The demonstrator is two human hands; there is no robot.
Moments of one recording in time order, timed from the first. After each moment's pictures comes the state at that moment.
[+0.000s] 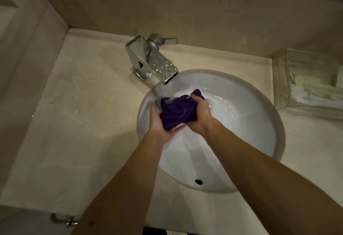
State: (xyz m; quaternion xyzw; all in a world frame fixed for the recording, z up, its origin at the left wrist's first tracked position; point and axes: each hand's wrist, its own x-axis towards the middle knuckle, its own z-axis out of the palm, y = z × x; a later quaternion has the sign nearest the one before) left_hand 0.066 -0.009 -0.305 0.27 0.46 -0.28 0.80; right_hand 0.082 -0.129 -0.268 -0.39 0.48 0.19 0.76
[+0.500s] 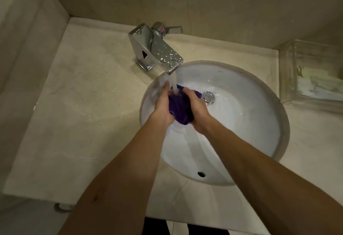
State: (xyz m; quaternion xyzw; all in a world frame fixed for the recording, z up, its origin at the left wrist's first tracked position) left_hand 0.092 -0.018 -0.289 0.37 0.41 -0.26 0.79; right_hand 0.070 -0.112 -0.272 -0.58 0.37 0.23 0.69
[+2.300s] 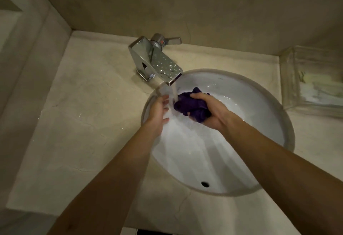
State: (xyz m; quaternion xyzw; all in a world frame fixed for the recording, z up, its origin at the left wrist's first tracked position) left_hand 0.099 0.008 -0.283 0.58 0.35 -0.24 0.69; right_hand 0.092 -0.157 -0.256 -0.46 0.40 0.27 0.75
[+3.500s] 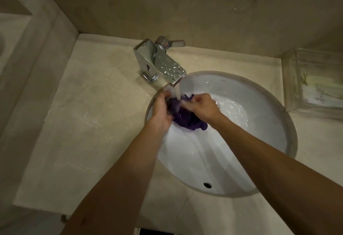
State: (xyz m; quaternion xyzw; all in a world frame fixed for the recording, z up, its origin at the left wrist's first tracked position) left_hand 0.105 0.001 -0.264 0.47 0.36 -0.23 0.78; right_hand 0.098 -0.138 -0.267 -0.84 0.18 0.22 0.47
